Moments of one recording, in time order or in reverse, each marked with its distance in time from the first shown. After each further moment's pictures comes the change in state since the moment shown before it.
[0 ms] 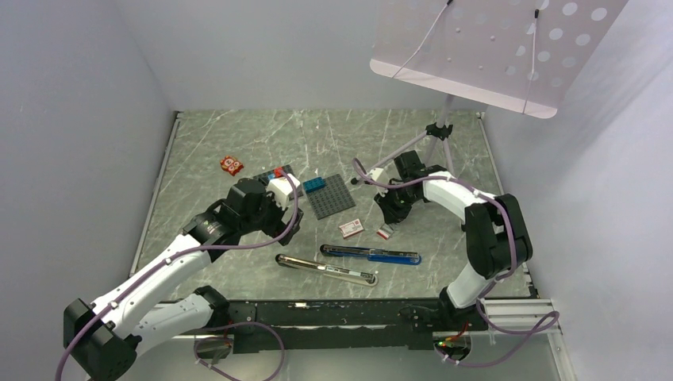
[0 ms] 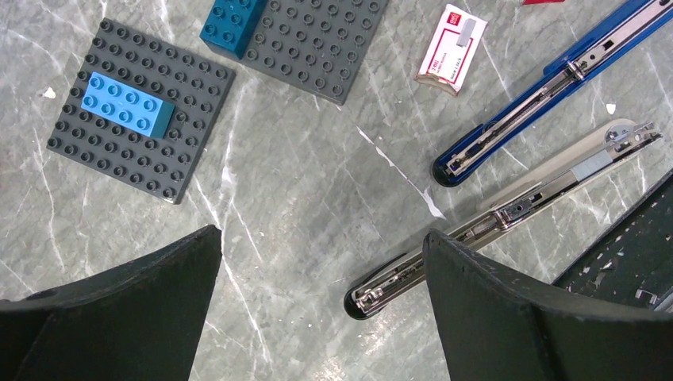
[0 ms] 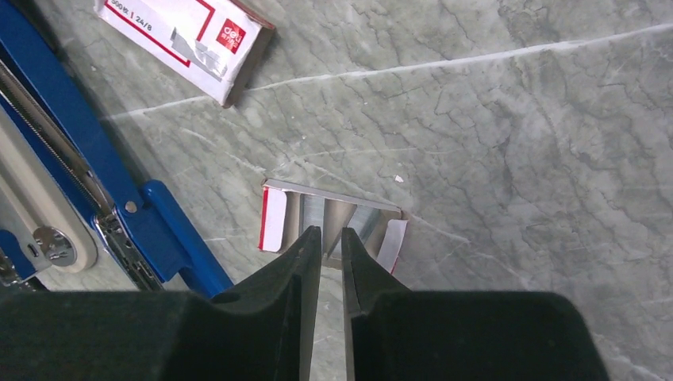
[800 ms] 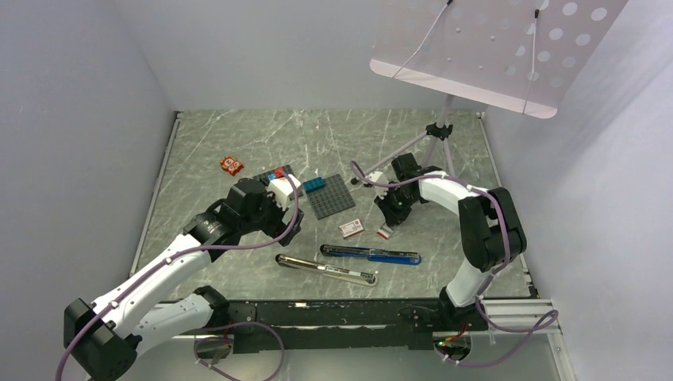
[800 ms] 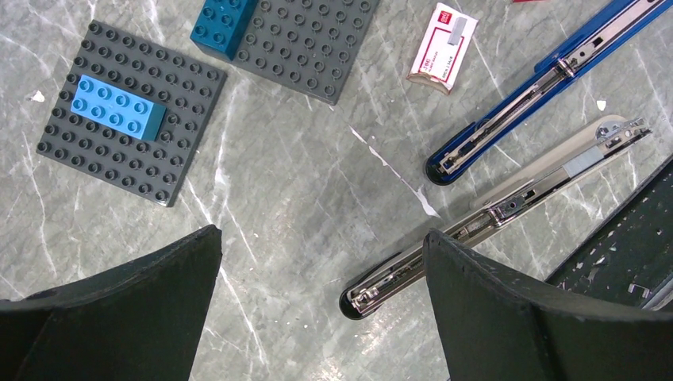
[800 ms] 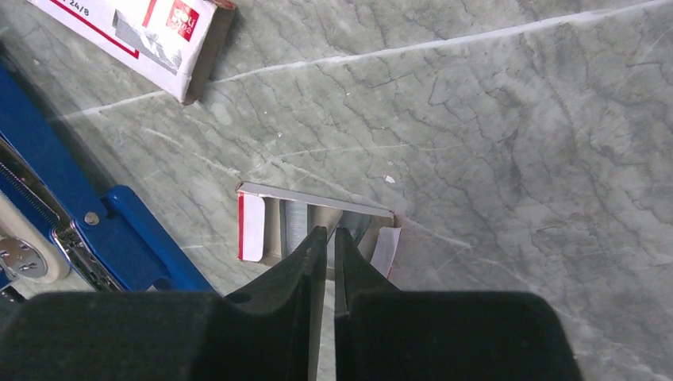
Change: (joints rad) left arm 0.002 0.003 0.000 0.000 0.023 0.002; right arm 0.000 0.058 0.000 0.011 0.050 0.014
